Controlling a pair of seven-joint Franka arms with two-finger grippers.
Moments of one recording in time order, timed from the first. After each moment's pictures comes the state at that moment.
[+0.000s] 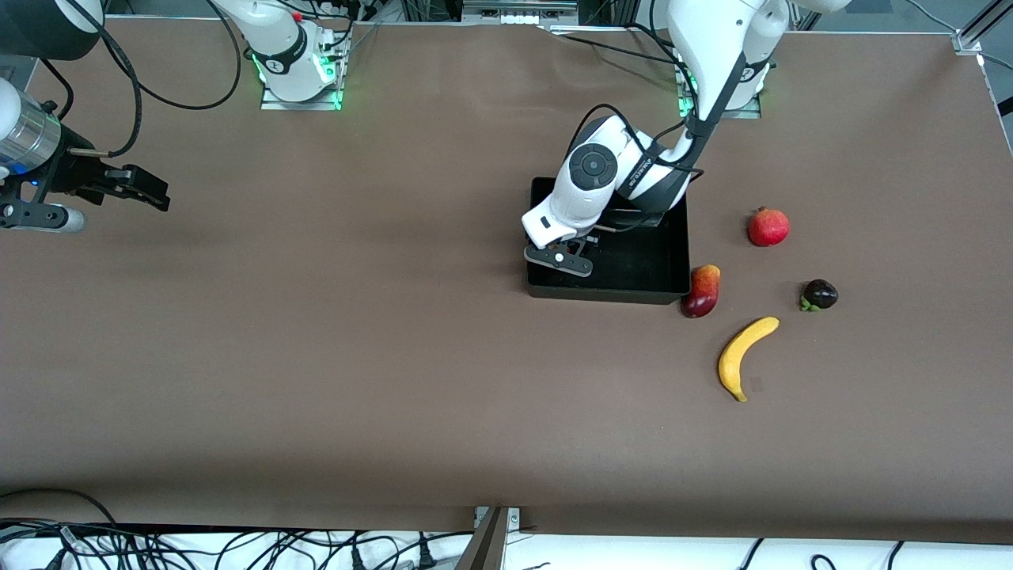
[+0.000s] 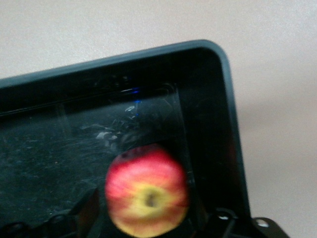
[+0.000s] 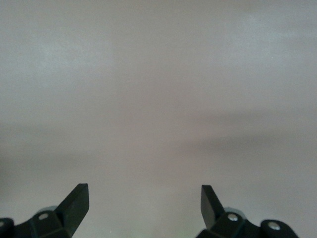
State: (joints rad) left arm -0.62 0.52 -0.09 -1.93 -0.10 2.47 -0.39; right arm -0.01 0.01 0.04 -1.71 -0.05 1.64 0.11
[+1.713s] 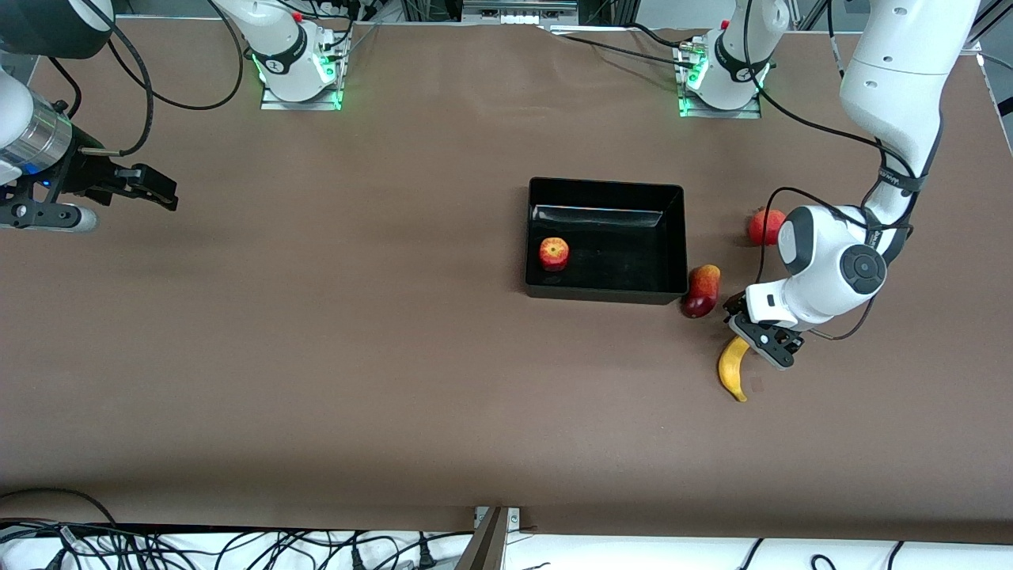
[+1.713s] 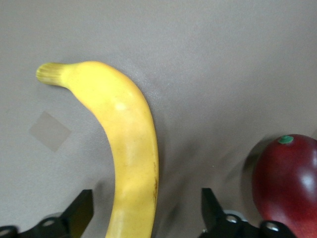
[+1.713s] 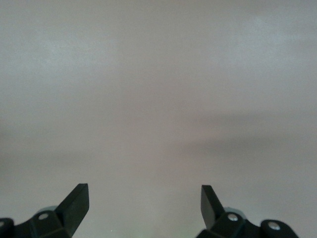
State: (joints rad) left arm 0.03 0.59 -0.07 -1.94 -0.07 2.58 0.80; right arm 0.00 0.01 0.04 -1.71 -0.05 1.64 0.11
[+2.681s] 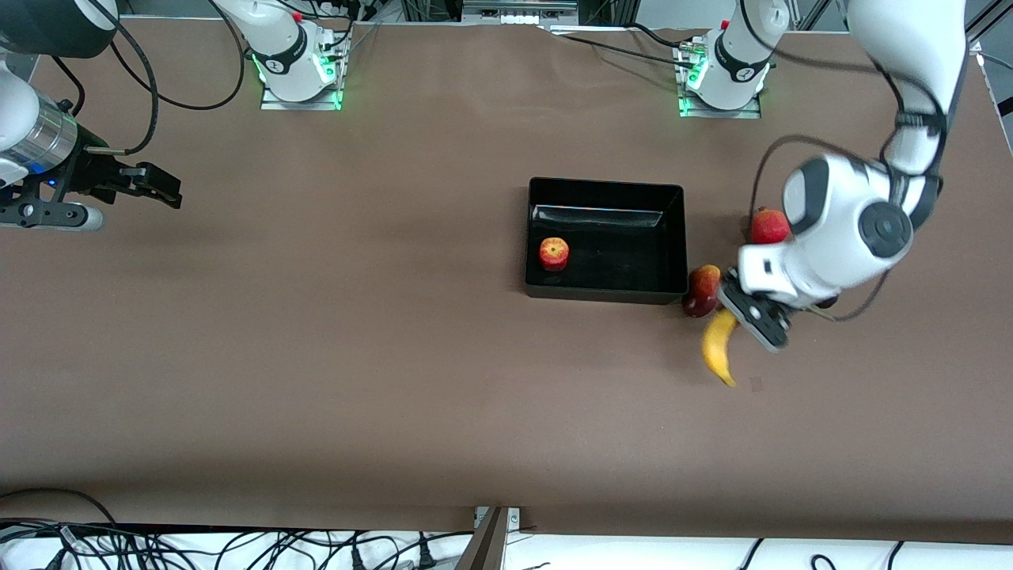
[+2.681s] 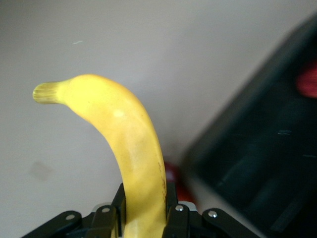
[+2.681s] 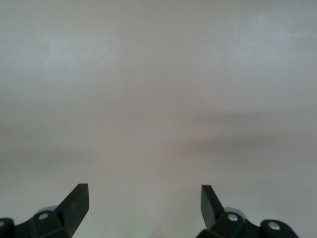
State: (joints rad) left arm -0.12 0.28 -0.09 -1.92 -0.14 2.20 0.74; right arm 0.01 0.01 0.05 -1.71 -0.05 1.63 0.11
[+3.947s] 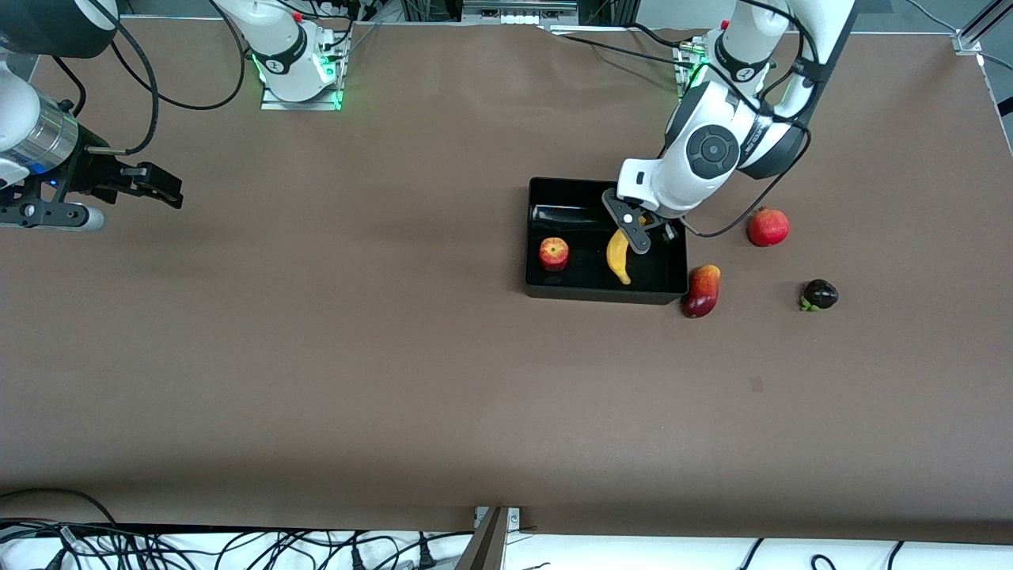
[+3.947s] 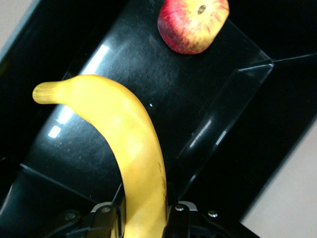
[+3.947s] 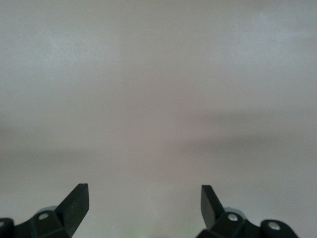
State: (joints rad) left arm -0.36 0.21 -0.14 -2.24 -0.14 2.33 0.59; right arm 0.01 0.01 0.05 -1.71 -0.04 1.63 0.11
